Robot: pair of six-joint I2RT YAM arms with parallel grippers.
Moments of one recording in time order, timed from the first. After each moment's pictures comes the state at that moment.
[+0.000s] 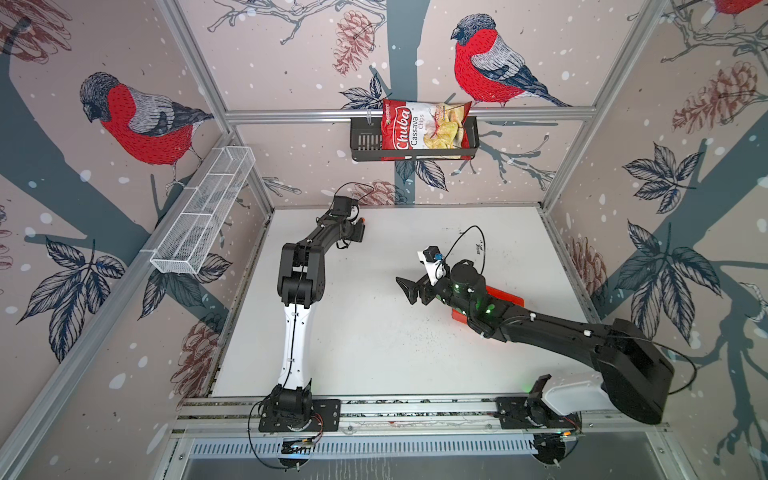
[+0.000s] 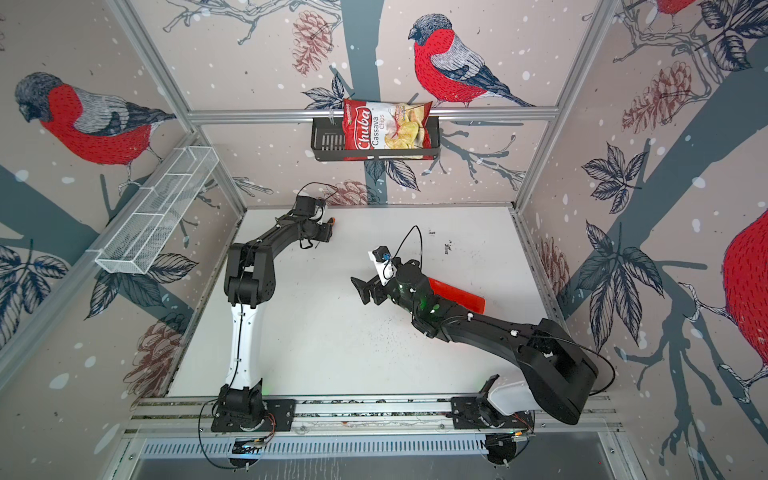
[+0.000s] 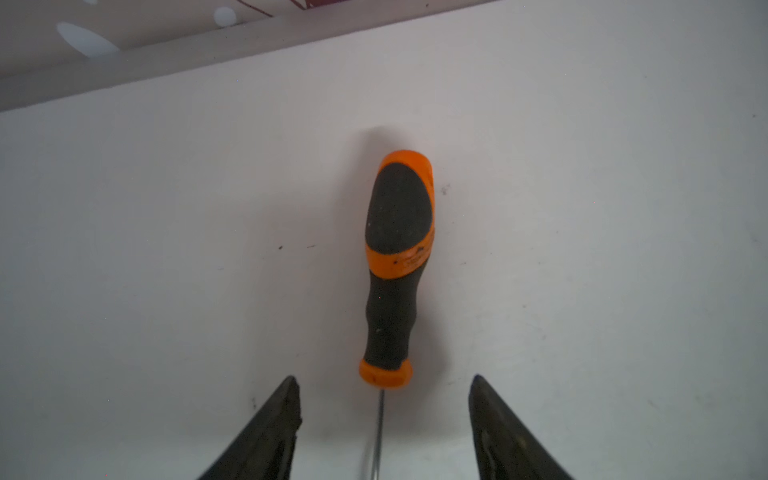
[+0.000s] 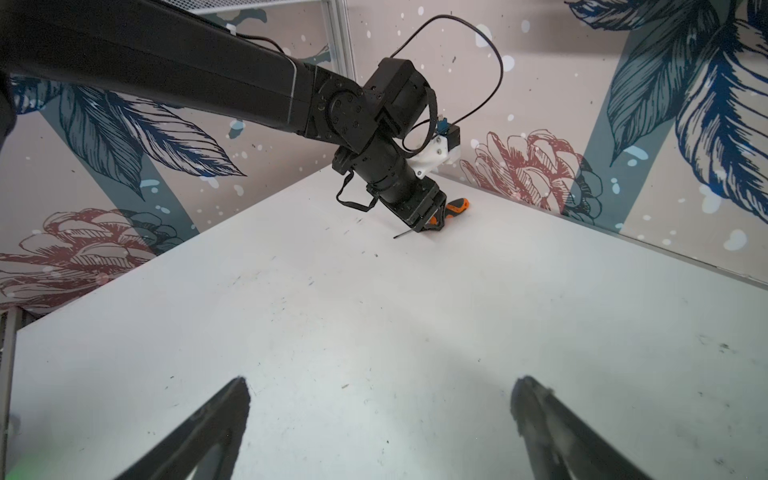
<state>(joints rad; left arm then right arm) -0.15 2.41 1.95 -0.46 0.07 0.08 0.88 1.38 0.73 0.42 0.02 0.07</state>
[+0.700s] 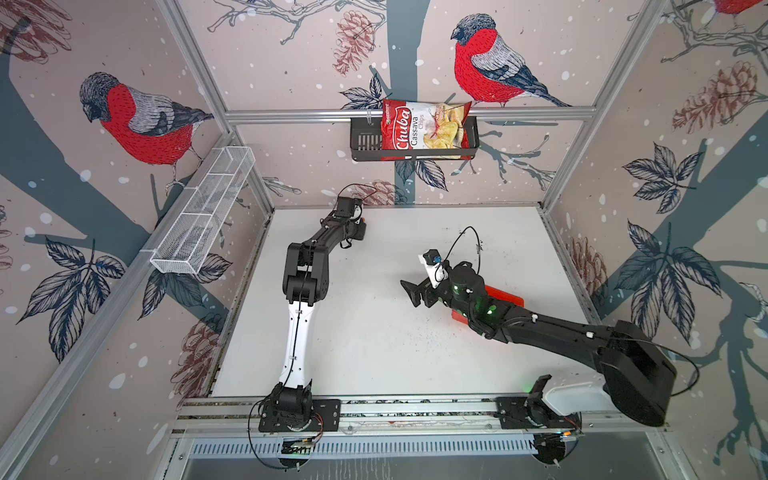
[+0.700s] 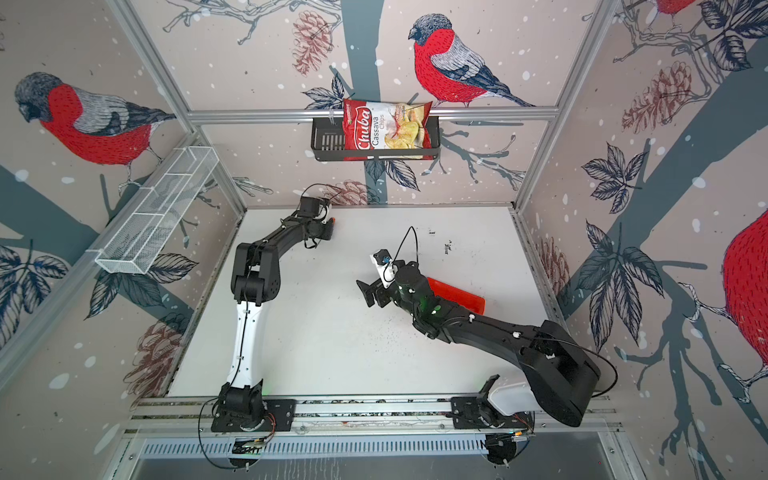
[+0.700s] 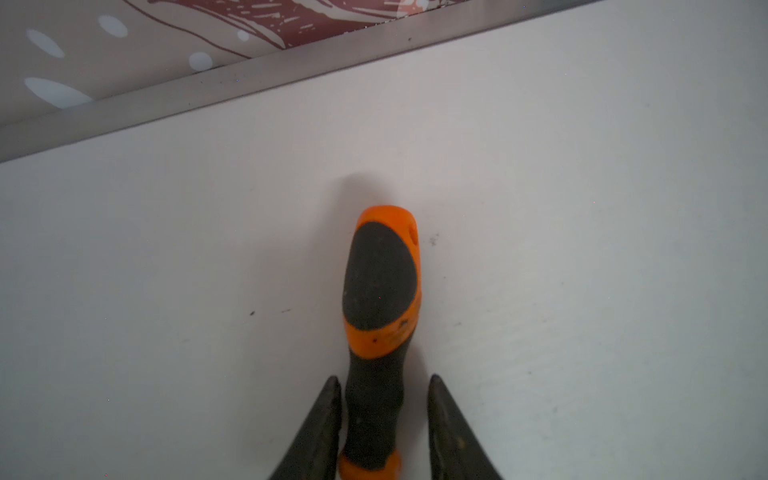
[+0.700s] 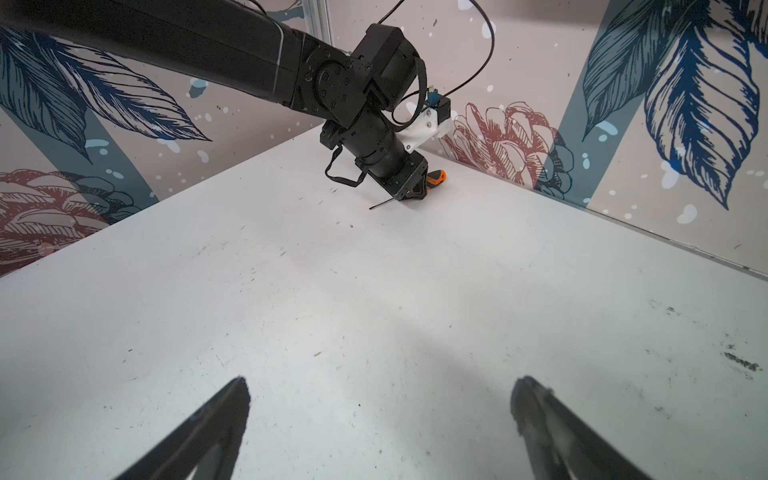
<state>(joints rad) -0.16 2.49 2.01 -0.41 0.07 0.11 0.88 1.37 0.73 0.33 0.07 0.03</state>
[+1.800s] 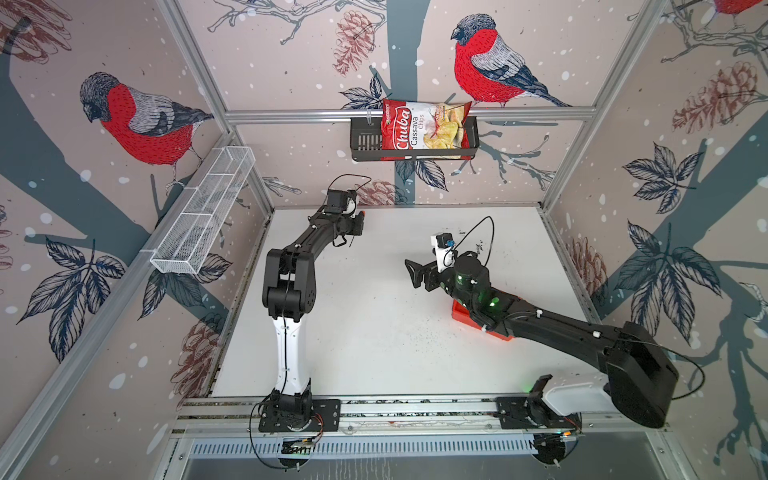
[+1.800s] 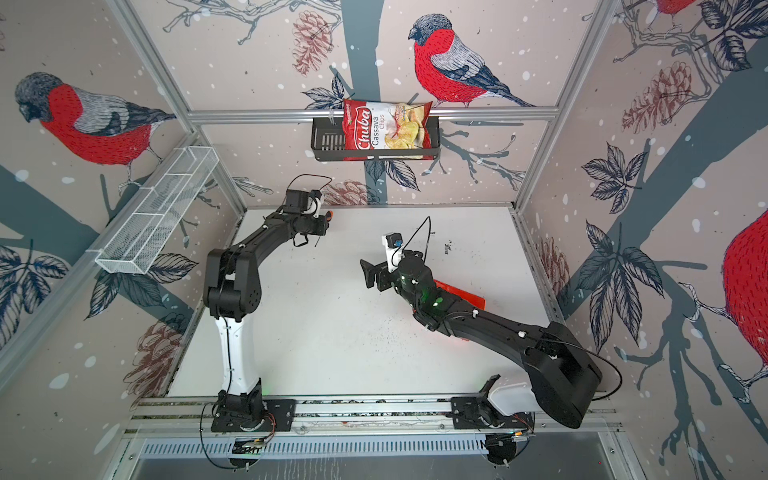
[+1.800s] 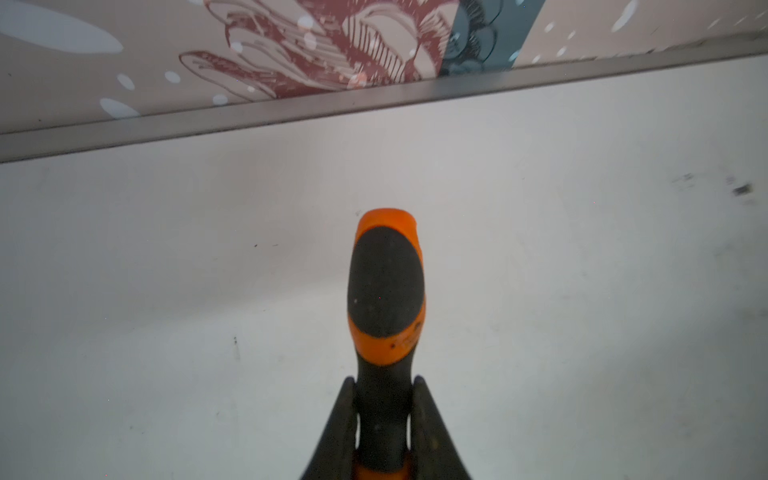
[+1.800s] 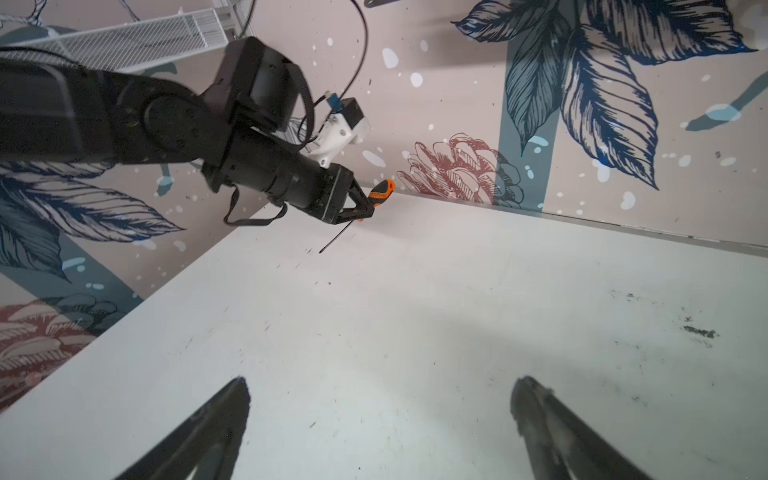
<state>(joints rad) -0.16 2.11 1.69 -0.36 0.24 -0.04 0.85 1.36 0.82 0.33 0.18 0.23</state>
